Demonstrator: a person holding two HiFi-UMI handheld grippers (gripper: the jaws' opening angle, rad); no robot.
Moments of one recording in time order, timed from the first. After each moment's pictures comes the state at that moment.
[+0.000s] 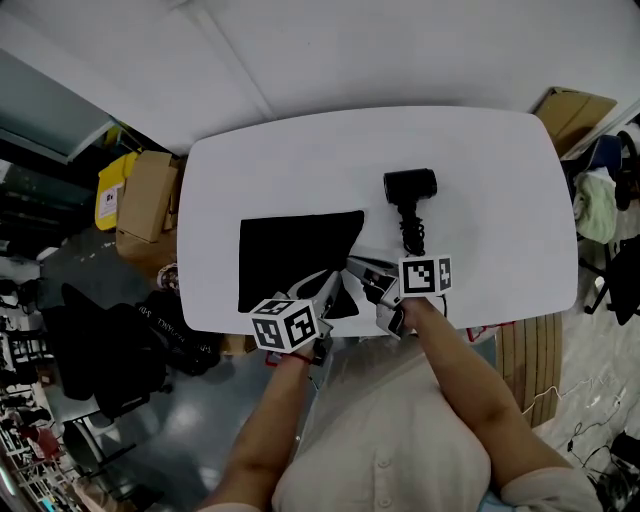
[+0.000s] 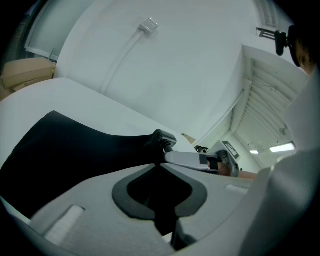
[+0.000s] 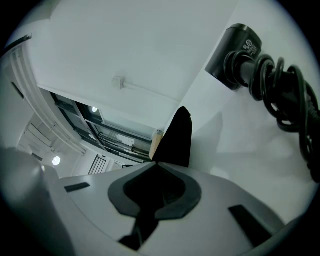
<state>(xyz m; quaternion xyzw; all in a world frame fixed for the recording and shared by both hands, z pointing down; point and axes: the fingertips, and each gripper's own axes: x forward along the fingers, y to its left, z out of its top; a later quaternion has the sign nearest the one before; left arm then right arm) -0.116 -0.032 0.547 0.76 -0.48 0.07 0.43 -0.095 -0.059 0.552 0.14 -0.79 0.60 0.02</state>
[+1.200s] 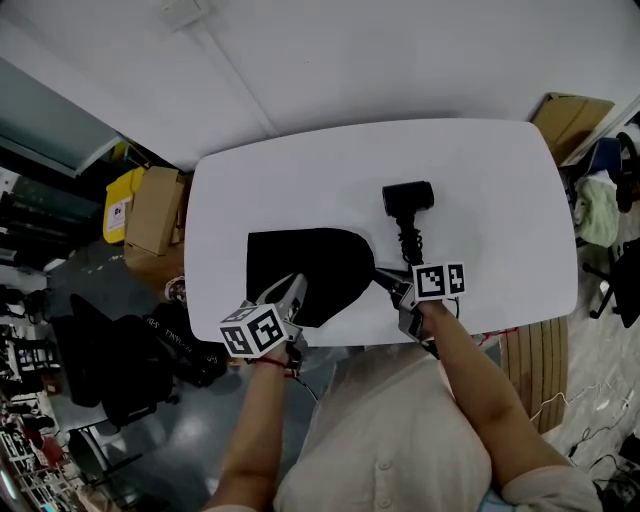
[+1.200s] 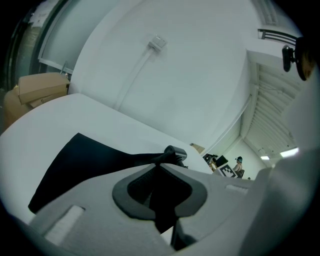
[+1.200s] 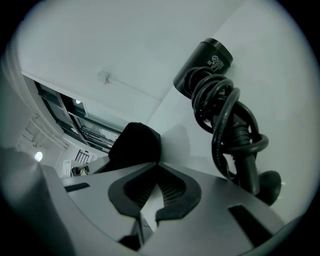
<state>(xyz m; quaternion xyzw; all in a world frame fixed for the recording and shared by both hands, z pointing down) -0.183 -0.040 0.513 0.73 -0.54 0.06 0.42 -0.041 -0.064 0.603 0.20 -0.77 0.59 0.10</state>
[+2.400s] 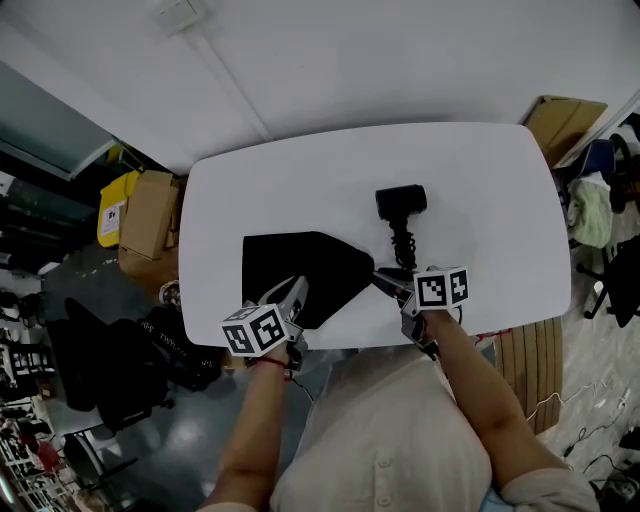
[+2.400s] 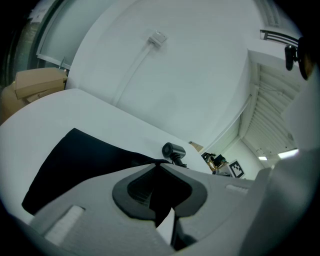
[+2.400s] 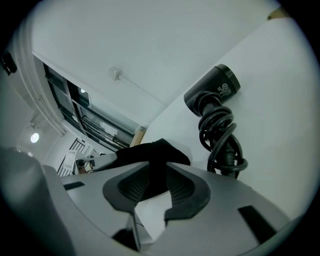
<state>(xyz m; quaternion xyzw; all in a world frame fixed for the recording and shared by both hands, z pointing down) -0.171 -0.043 0.523 0.73 -0.53 0.06 0.43 -0.023 -0.067 0.583 0.22 -0.81 0.53 0.12</state>
